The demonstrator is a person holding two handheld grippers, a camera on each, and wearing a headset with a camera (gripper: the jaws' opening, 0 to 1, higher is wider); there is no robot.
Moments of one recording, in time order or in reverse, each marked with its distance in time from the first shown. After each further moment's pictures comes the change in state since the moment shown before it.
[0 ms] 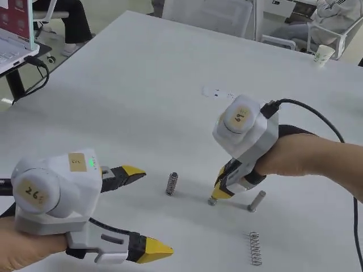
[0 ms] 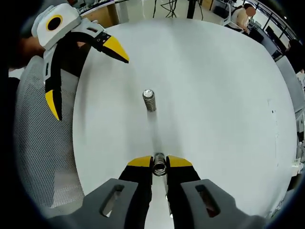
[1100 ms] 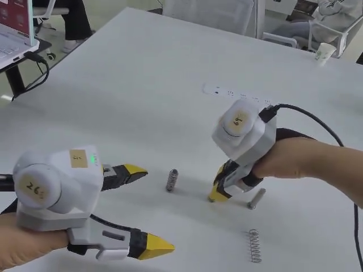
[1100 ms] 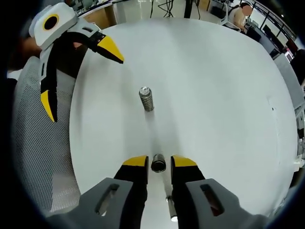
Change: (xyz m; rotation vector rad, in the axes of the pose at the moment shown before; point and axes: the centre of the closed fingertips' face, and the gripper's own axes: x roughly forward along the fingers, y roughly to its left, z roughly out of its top) left arm 0.000 0.000 0.000 -0.011 -0.006 -0.008; right arm 0.001 -0.003 0.000 0.023 -0.033 -0.013
